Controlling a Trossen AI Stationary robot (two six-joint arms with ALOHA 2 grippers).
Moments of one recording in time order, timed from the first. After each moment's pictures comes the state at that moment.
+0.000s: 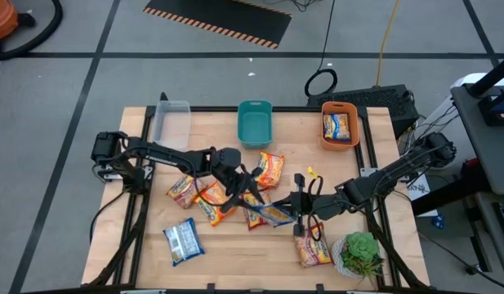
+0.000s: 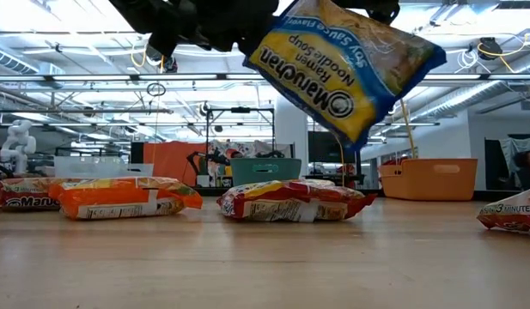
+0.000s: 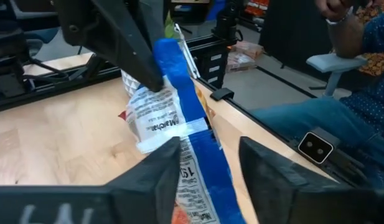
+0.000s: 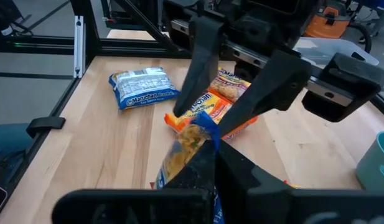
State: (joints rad) left arm 0.00 1.67 1.01 0.27 0.68 0.22; right arm 0.46 1.33 0.85 0.04 0.48 0.19
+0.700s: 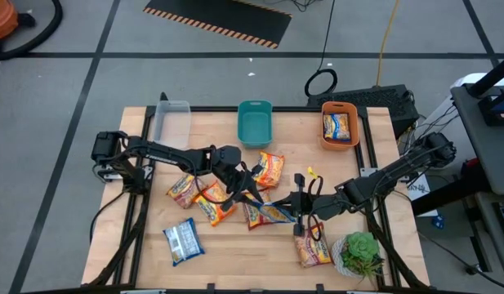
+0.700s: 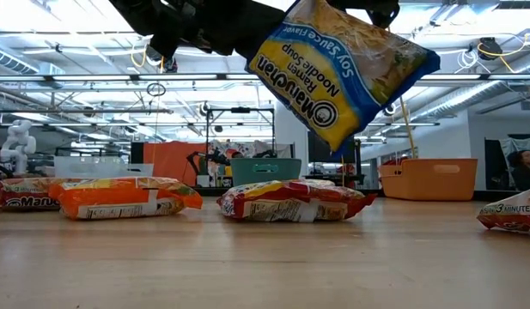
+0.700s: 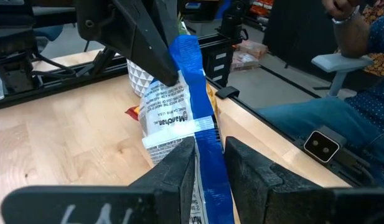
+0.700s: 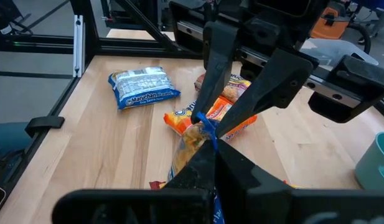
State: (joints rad) left arm 0.01 1.66 1.01 0.26 0.68 0.22; right arm 0.46 1.33 0.85 0.04 0.48 0.19
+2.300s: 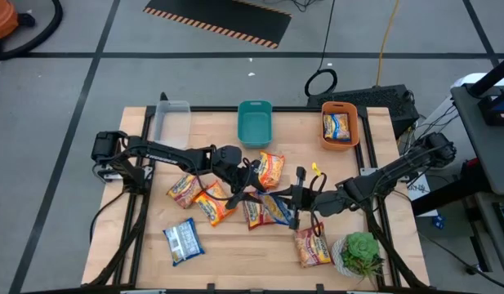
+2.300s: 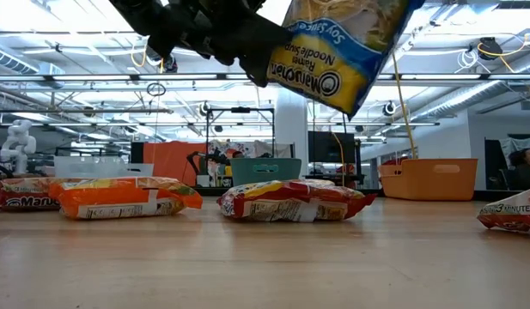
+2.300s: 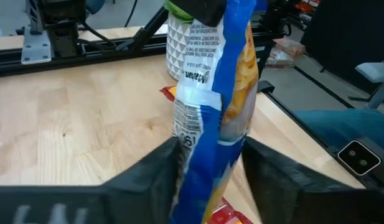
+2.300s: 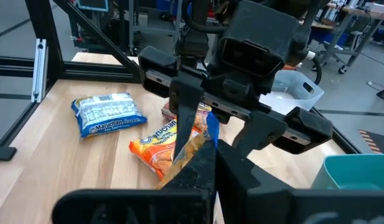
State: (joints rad) left arm 0.02 1.66 1.01 0.24 0.53 0.13; right arm 0.44 1.33 0.85 0.14 0.61 0.09
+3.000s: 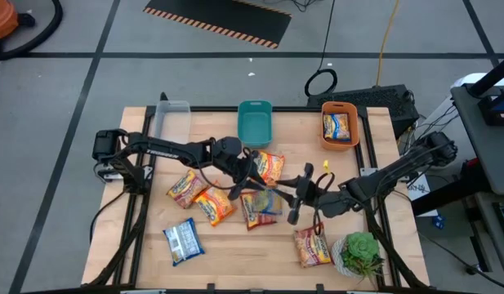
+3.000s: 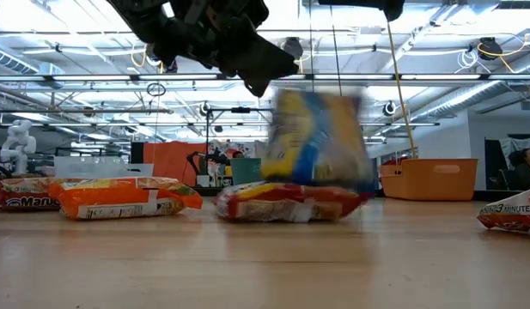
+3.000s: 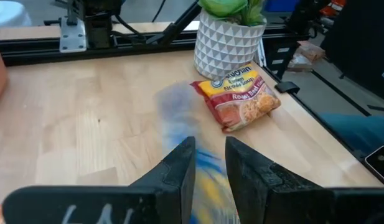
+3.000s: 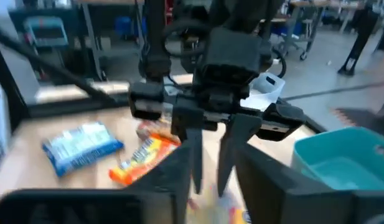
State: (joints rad) left arm 0.10 1.67 1.01 0.22 0.53 0.12; right arm 0.46 1.30 0.85 0.13 0.79 0.27
